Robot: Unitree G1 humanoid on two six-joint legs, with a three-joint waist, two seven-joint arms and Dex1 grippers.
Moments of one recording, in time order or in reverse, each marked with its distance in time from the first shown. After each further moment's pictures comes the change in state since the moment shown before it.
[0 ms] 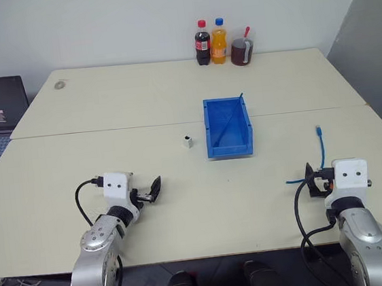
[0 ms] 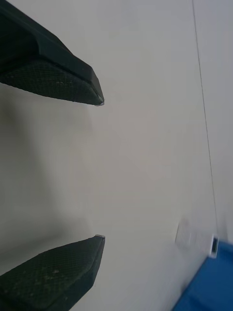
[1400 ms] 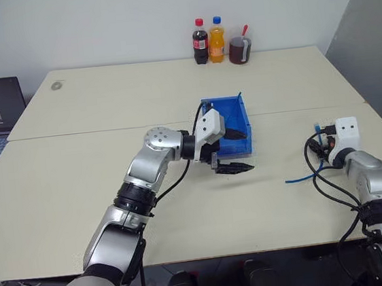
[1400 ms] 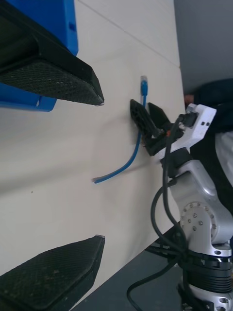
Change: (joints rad) left arm -0.832 -0.098 -0.408 0.536 -0.007 -0.154 -0.789; right arm -0.671 -0.334 -0.083 1.041 0.181 -0.097 0.324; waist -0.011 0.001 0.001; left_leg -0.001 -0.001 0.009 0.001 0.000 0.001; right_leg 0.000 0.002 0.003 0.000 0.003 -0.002
